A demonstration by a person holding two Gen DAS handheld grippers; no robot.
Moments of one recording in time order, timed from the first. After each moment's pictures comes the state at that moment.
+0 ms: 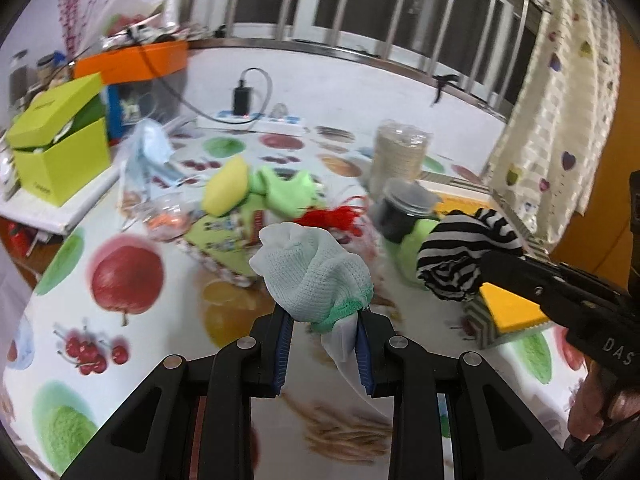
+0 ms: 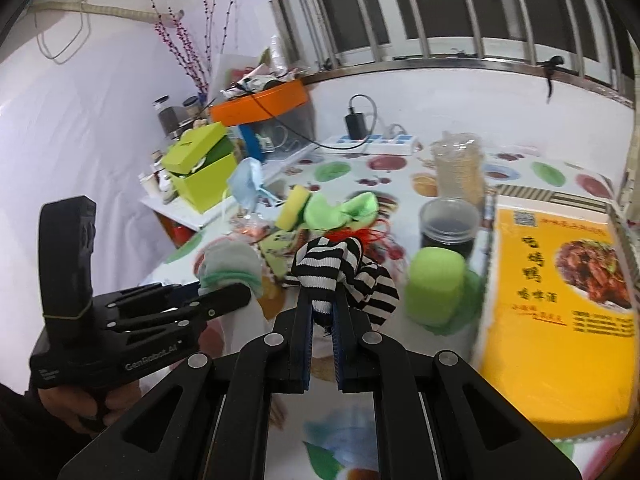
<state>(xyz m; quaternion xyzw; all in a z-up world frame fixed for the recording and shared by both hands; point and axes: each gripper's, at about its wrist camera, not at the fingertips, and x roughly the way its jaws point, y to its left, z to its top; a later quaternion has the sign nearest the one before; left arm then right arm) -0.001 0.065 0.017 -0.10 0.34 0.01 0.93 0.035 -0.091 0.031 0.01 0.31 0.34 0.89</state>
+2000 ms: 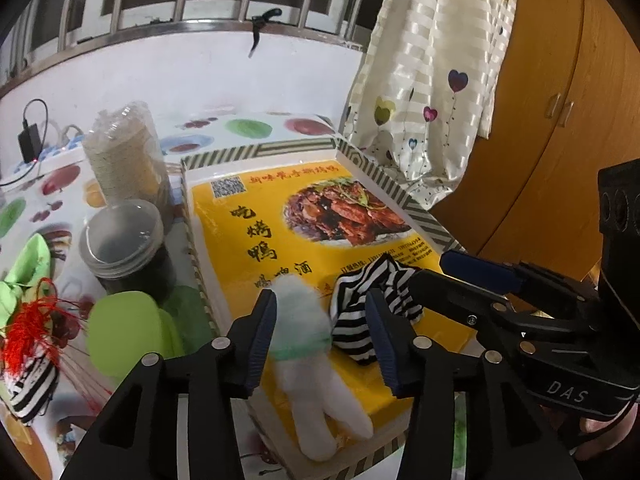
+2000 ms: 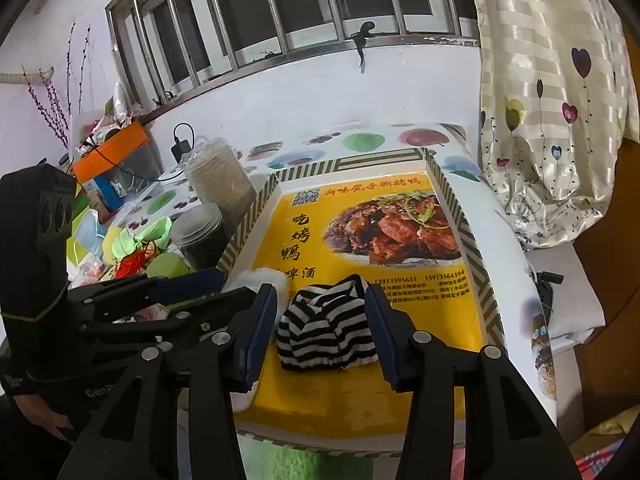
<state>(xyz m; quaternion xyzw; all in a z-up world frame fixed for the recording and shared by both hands) 0.127 -0.138 0.000 -0.02 0.38 -0.22 0.90 0.087 -0.264 0.003 0.07 0.33 0.14 0.93</state>
